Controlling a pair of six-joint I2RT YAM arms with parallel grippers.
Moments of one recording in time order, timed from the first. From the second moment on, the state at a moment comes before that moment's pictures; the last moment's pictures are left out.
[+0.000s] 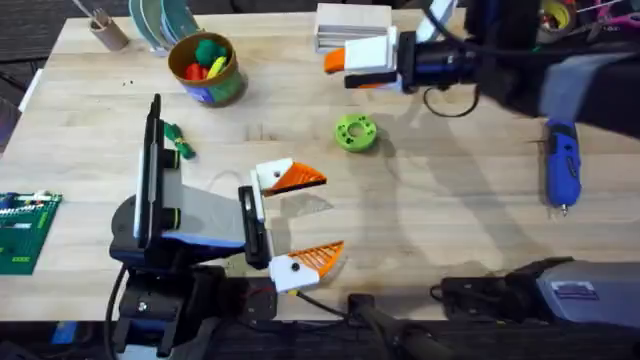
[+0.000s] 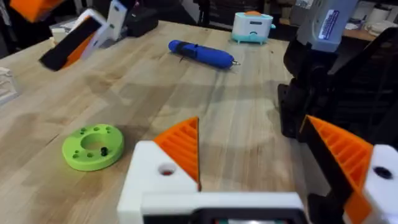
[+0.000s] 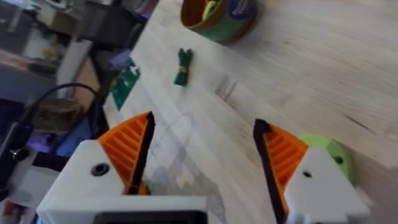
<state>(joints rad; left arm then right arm) -0.07 0.01 0.01 -0.13 1.26 0.03 0.30 1.53 0.93 0.08 -0.91 0.49</state>
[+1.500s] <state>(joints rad) -0.07 0.01 0.01 -0.13 1.26 0.03 0.70 1.62 1.02 -0.48 0.08 0.05</state>
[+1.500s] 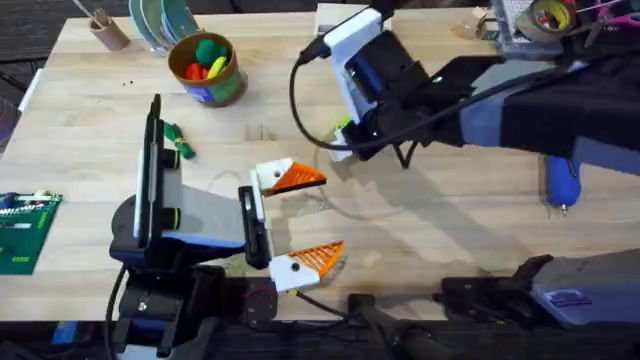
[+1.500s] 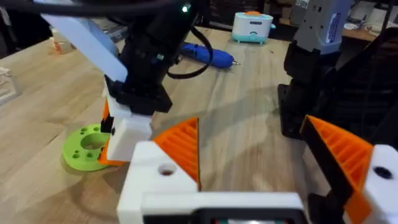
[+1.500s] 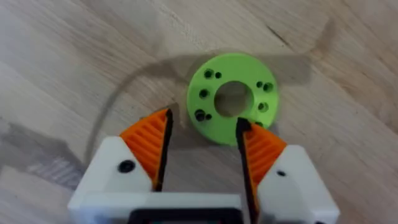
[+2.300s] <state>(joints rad) -0.07 0.01 0.01 -0.13 1.26 0.03 0.73 1.68 1.02 -0.43 0.15 0.00</state>
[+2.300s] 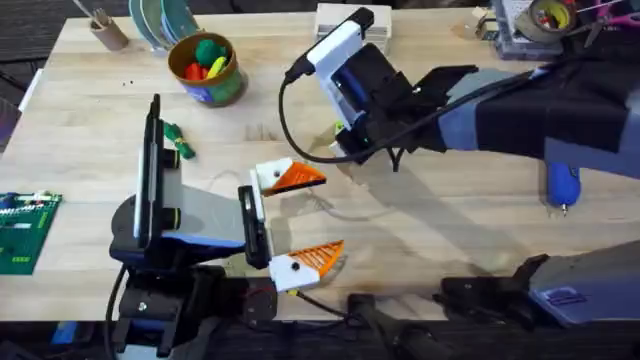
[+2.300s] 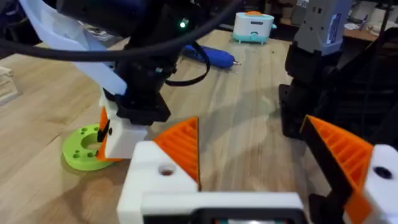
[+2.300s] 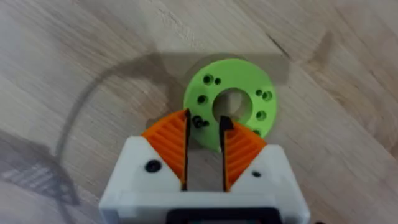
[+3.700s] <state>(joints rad) -0.07 0.01 0.01 -0.13 1.26 0.03 0.74 1.64 1.04 -0.50 0.21 -0.01</state>
